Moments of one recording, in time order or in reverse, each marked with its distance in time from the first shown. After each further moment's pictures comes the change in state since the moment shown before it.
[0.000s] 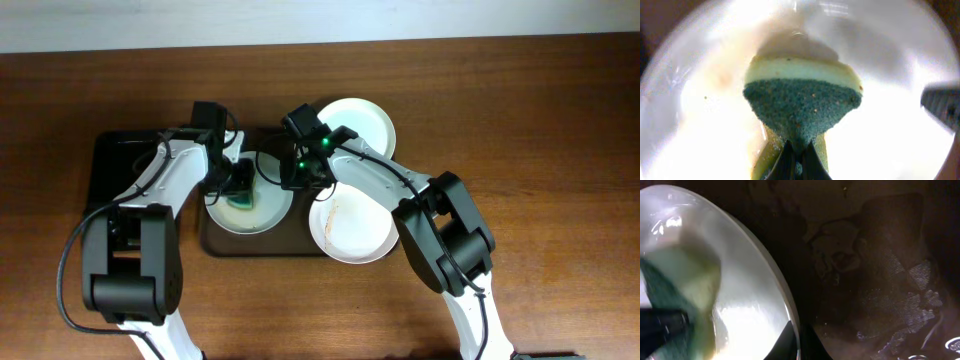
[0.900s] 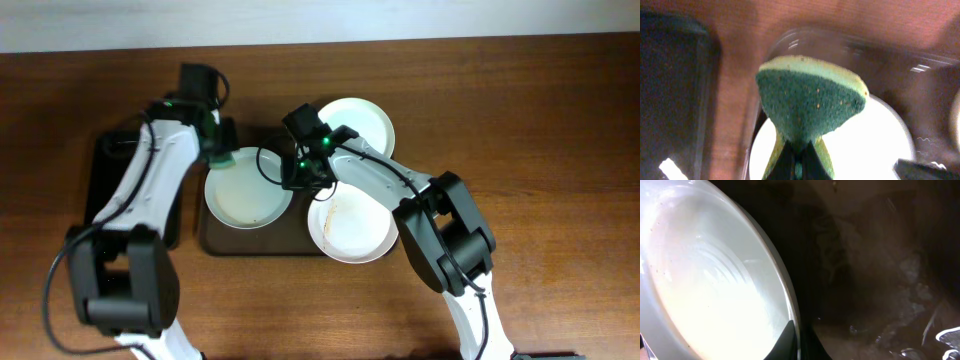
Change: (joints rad) left arm 0.000 -0.078 0.244 -0.059 -0.249 -0.251; right arm -0.009 0.000 0.000 -0.015 -0.007 0.005
